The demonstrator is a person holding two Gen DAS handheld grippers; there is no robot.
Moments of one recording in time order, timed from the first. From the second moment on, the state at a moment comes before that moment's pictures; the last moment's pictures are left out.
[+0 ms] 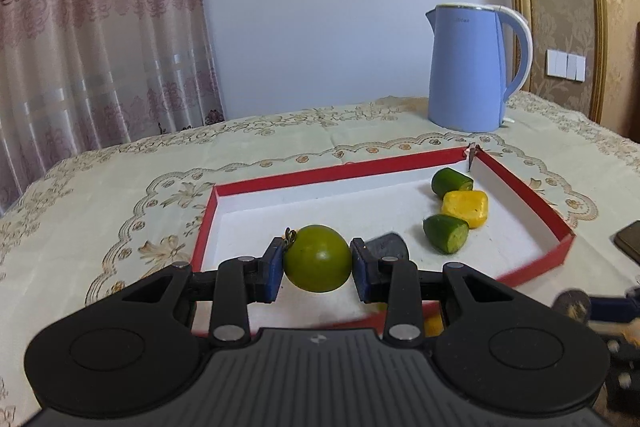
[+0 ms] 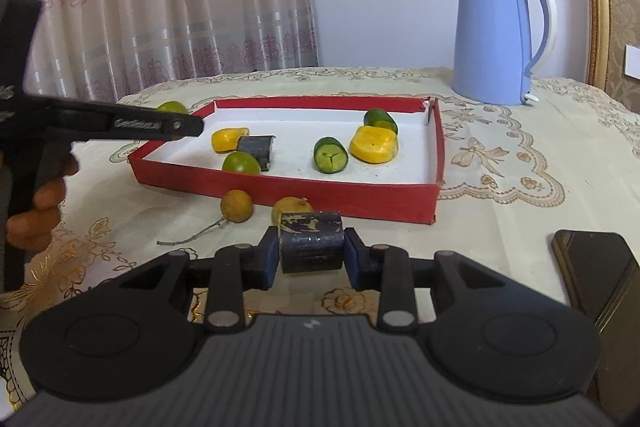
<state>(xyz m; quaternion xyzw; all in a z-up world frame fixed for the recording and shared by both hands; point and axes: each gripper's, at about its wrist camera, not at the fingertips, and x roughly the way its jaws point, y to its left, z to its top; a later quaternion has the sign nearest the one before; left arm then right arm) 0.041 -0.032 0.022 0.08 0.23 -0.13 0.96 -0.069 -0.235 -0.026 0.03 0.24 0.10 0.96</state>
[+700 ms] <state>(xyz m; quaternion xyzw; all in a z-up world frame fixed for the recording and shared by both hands) 0.133 -0.093 0.013 0.15 0.27 -0.09 0.95 -0.068 -0.240 -0.028 0.05 0.24 0.11 0.96</state>
